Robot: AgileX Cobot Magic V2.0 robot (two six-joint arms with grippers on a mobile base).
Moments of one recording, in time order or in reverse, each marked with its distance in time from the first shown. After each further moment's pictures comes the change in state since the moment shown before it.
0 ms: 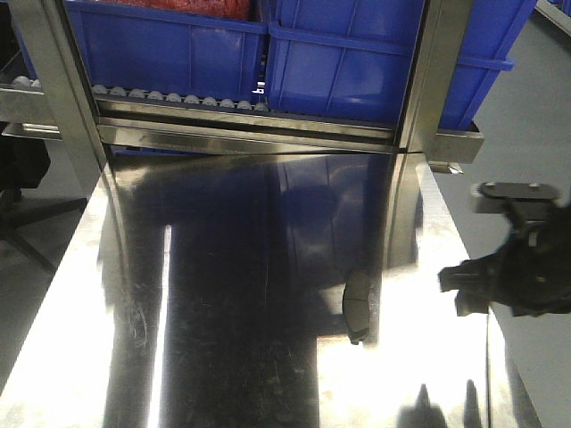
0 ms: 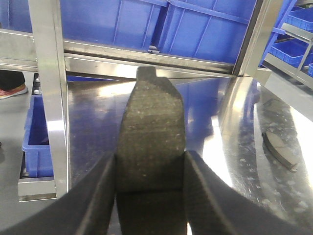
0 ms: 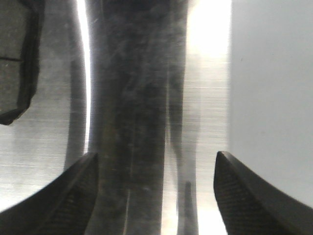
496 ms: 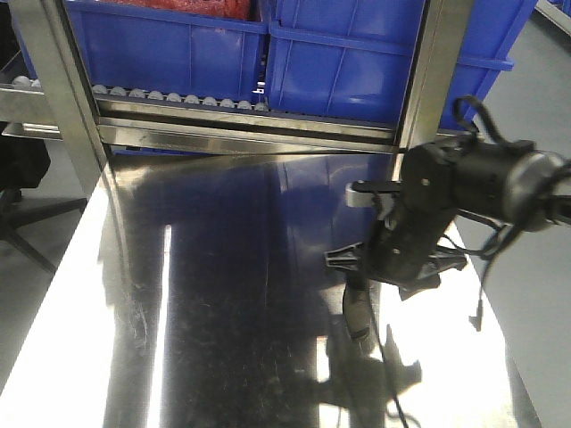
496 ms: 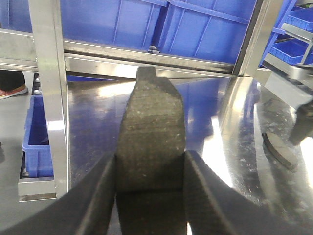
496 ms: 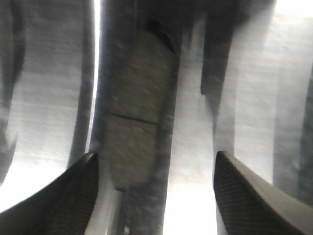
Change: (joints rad) left arm 0.000 0.000 0.000 0.000 0.000 0.000; right arm 0.261 0.389 -0.350 0.015 0.060 0.186
